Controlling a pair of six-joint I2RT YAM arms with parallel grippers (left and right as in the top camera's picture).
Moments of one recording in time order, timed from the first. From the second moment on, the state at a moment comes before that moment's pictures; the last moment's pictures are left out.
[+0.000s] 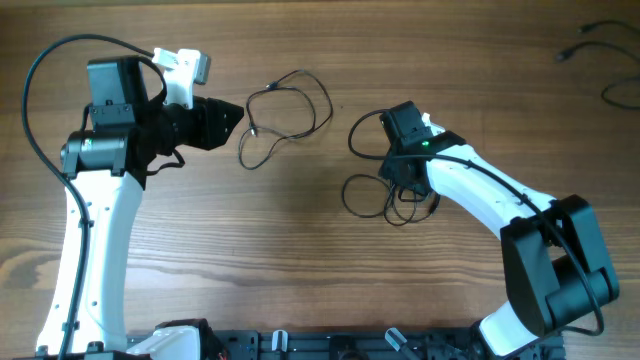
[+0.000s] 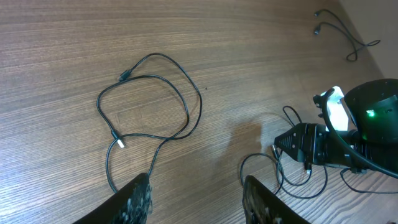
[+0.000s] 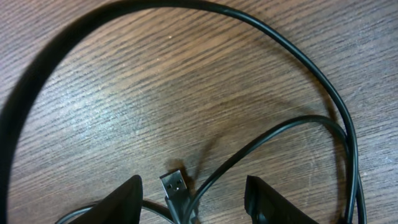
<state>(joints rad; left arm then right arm) 0.06 1.38 1.26 -0.76 0.59 0.09 0.42 1.76 1.03 -0.59 0.14 0.83</state>
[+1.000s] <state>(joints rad) 0.06 1.38 1.26 -0.76 0.60 0.09 0.42 1.76 0.96 -0.48 0.17 0.84</state>
